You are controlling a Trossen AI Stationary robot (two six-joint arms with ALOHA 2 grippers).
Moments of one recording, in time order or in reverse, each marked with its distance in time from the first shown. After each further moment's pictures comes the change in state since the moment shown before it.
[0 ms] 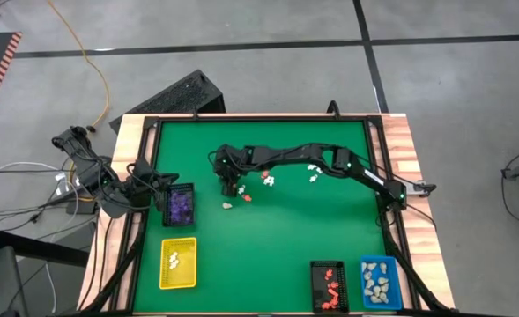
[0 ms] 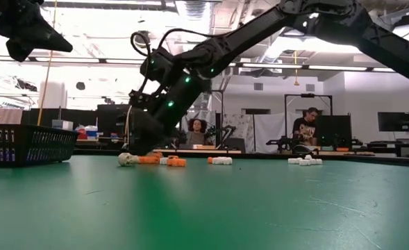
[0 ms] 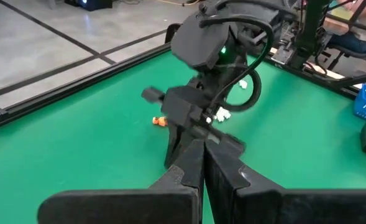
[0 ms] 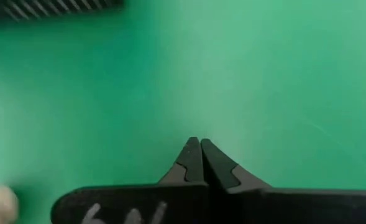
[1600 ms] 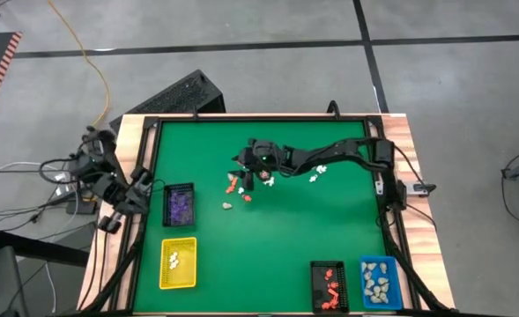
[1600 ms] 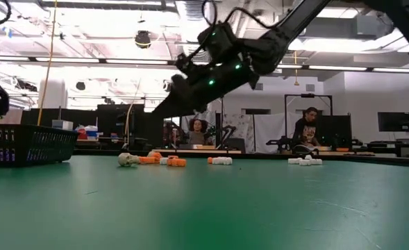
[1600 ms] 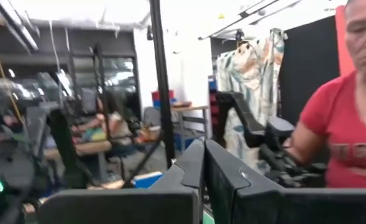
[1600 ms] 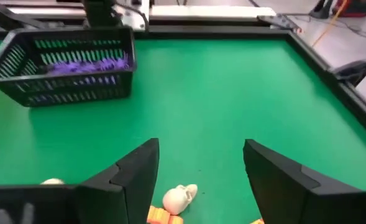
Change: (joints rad) left arm -0.232 -0.427 -0.233 0.970 0.600 1.223; right arm -0.006 -0.422 -0.731 0.761 0.049 0.033
